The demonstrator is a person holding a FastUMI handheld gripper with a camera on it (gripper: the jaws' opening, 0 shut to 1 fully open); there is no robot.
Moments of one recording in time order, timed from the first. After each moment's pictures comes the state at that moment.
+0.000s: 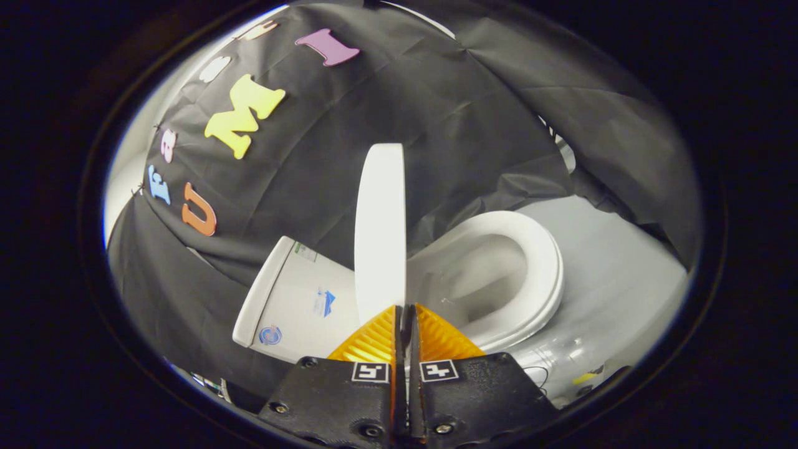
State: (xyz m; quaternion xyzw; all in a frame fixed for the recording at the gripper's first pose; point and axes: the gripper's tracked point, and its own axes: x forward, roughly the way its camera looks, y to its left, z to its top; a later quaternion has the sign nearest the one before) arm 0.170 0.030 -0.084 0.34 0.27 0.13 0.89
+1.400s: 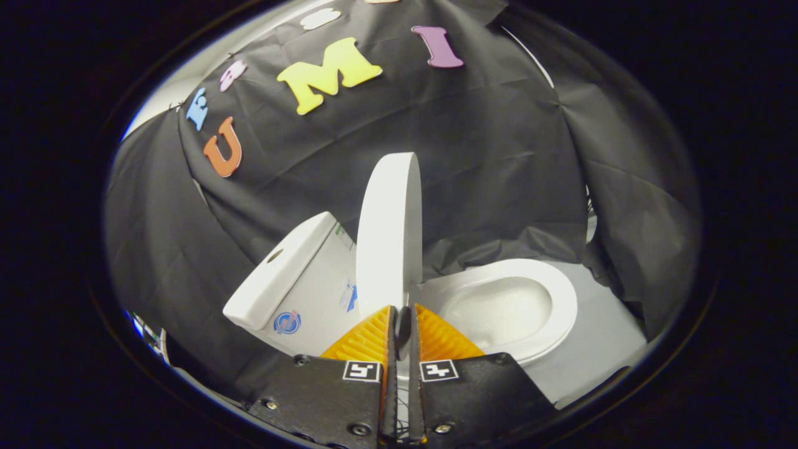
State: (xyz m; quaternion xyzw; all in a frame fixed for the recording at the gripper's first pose) arm 0.157 0.141 -0.016 0.17 0.22 0.14 0.95
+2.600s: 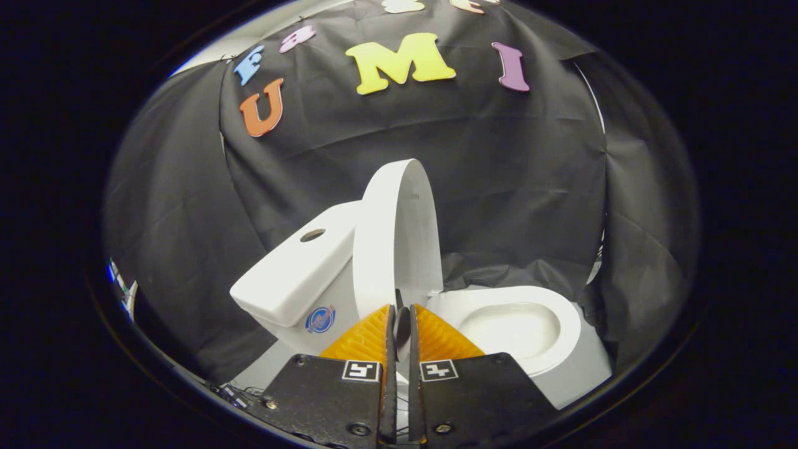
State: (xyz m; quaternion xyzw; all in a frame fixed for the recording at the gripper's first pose) arm 0.149 0.234 -0.005 0.05 0.20 0.15 0.97
